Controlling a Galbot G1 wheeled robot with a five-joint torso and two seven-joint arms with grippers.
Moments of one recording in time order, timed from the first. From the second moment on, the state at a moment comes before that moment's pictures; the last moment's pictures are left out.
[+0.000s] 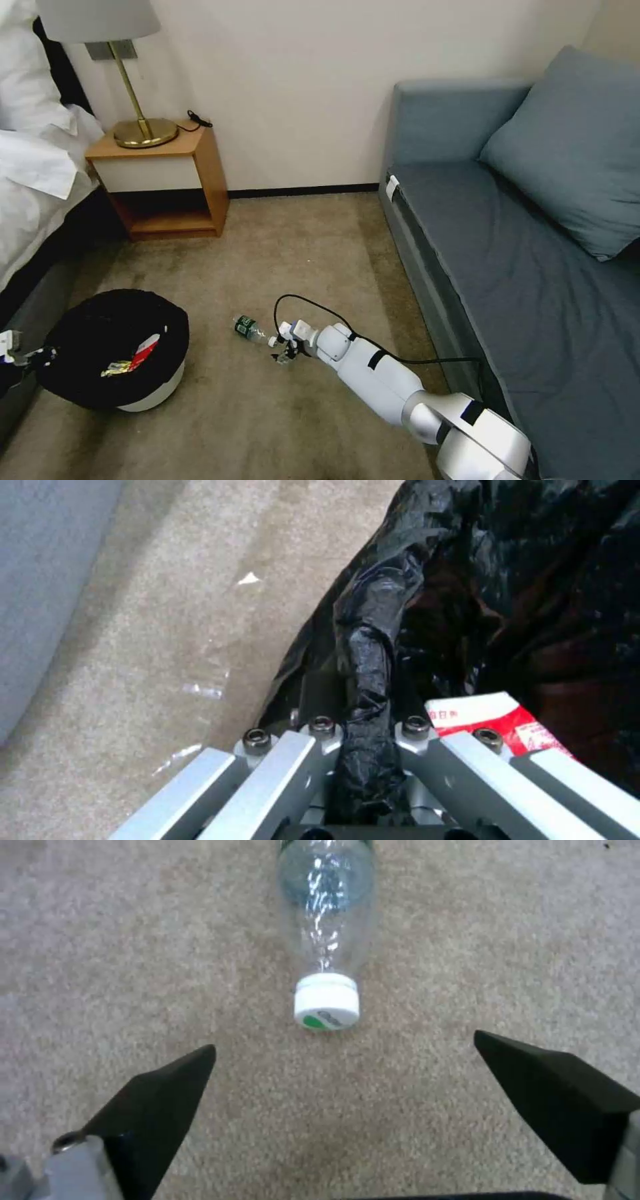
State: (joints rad) left arm 1.44 -0.82 -1.10 -1.41 -0.89 0.68 0.29; right arm -0.51 1.61 -0.38 0.61 -0.01 -0.13 -0.36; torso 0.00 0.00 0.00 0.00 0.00
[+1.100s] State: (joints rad) left arm 1.44 -0.81 -1.11 -1.41 -0.90 0.68 0.29; right arm -0.55 1.61 -0.44 0.70 0.13 -0.17 -0.36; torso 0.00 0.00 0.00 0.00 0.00
